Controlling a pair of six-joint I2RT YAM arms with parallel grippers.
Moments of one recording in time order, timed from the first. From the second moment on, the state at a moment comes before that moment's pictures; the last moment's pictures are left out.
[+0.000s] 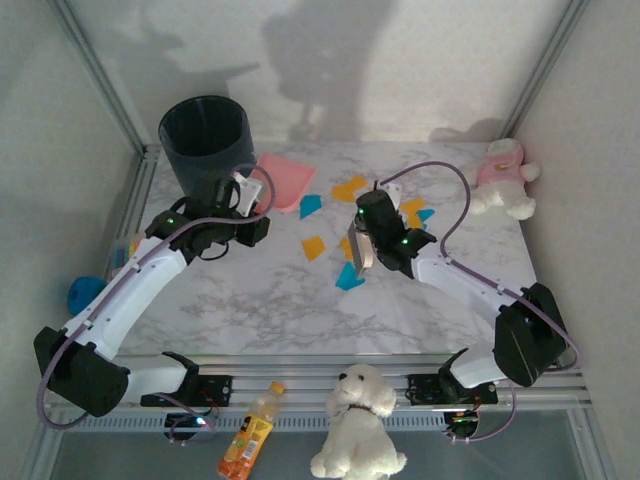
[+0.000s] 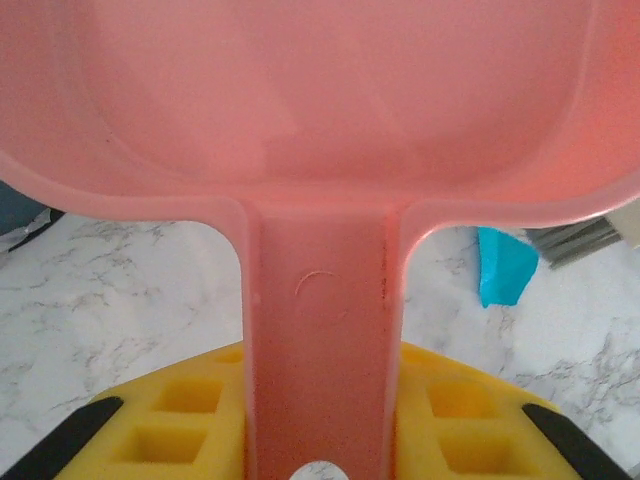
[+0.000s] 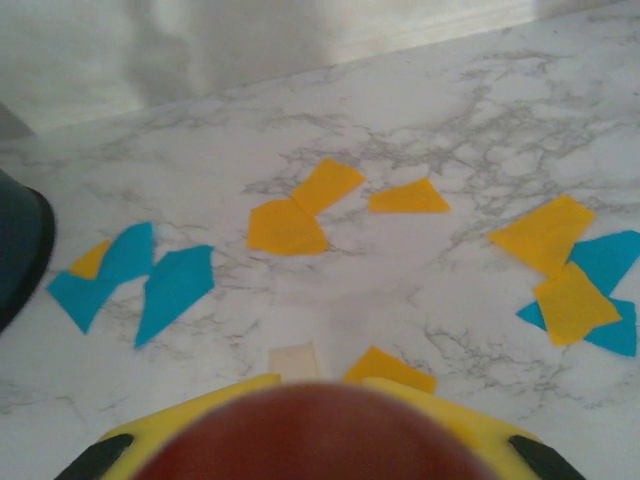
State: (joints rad) left arm -0.41 1.26 1.21 -0.74 0.13 -0.07; right arm 0.68 1.41 1.02 -0.20 0.49 0.56
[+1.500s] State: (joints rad) left arm -0.46 1.24 1.07 -0.82 0.00 0.17; right arm 0.67 1.60 1.09 -0.18 0.36 0.58
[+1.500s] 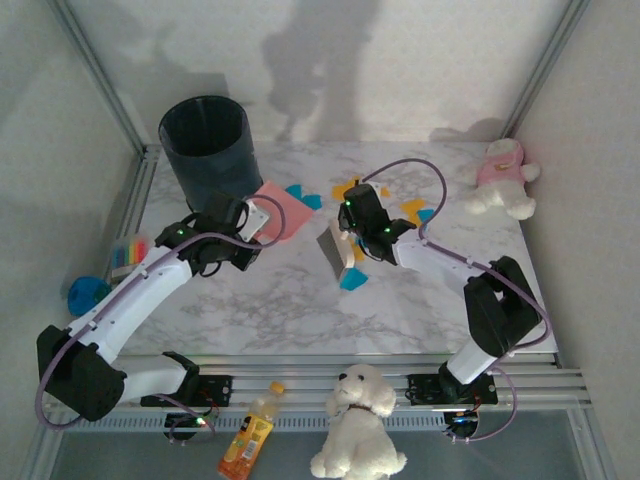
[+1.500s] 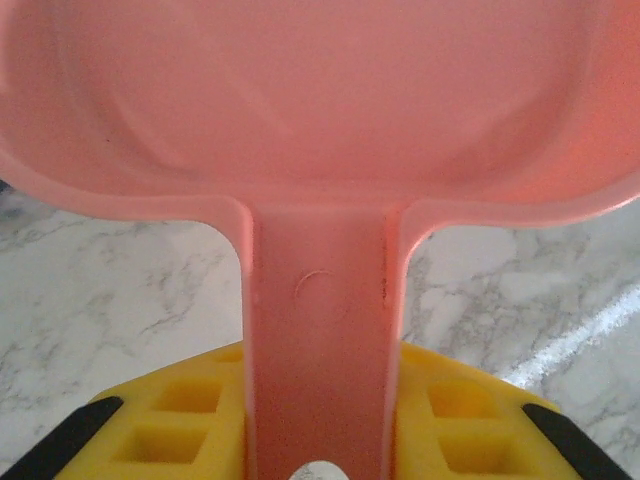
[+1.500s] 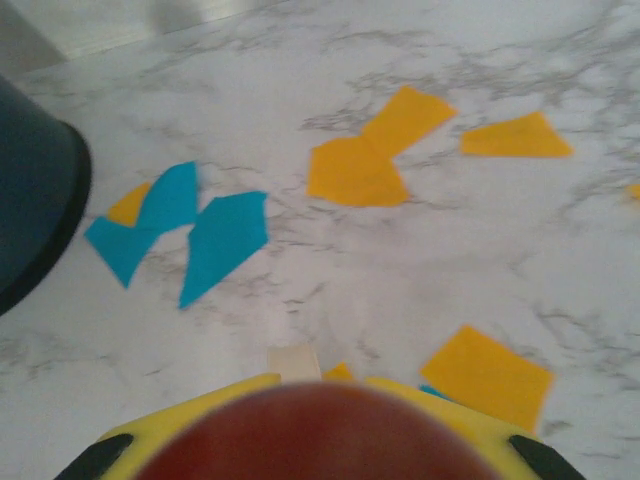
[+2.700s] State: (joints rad) left arm -0.53 1.49 1.07 -0.87 0.12 0.33; right arm 0.55 1.35 1.01 -0.22 0.52 0.40
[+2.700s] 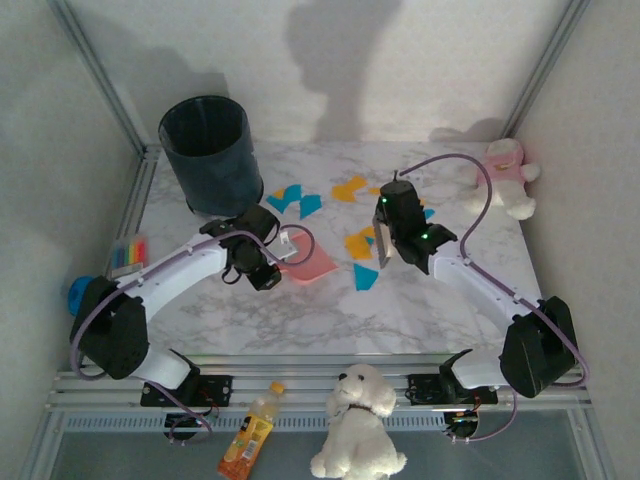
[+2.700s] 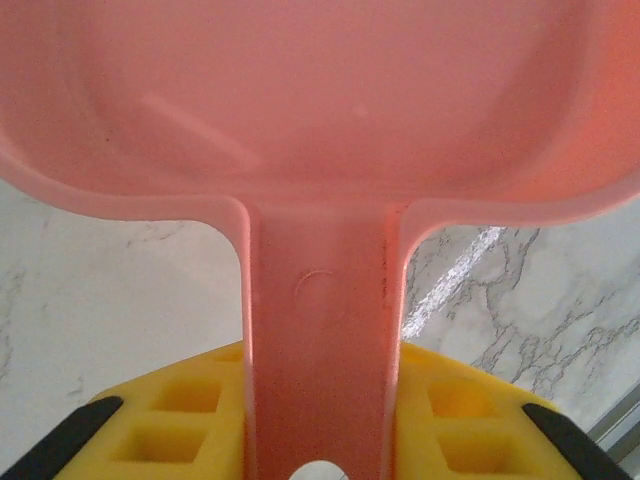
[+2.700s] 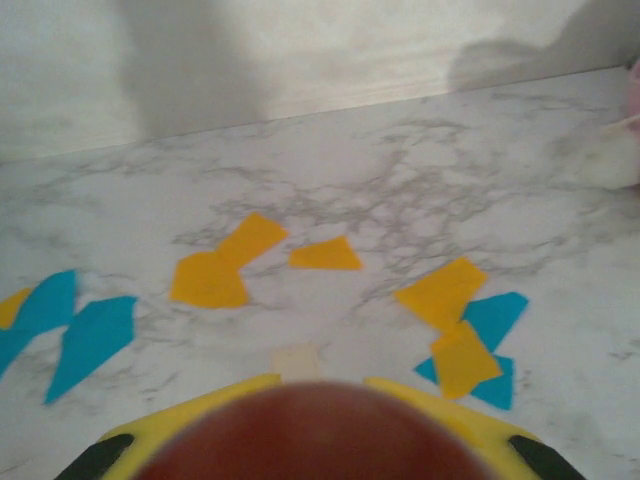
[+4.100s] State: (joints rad) left arm -0.55 1.82 1.31 -0.93 0.12 0.48; right arm 0.48 1.55 1.00 -0.01 0.43 0.19
